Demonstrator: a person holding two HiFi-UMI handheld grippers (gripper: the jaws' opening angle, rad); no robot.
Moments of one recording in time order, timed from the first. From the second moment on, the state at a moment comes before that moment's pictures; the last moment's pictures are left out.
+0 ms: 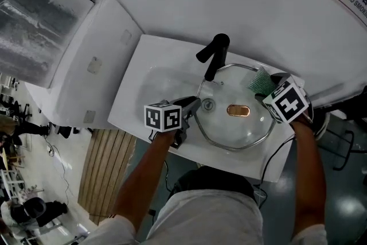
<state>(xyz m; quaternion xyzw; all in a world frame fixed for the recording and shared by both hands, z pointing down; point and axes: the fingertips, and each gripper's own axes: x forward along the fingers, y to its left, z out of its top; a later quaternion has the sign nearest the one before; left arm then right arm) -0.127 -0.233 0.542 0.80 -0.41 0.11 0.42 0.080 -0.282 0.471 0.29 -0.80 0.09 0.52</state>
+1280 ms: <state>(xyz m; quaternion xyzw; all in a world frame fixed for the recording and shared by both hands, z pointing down) -0.127 -0.231 0.540 0.80 -0.43 0.12 0.40 -0.026 -0.129 0.498 0.22 -0.82 -0.15 0.51</state>
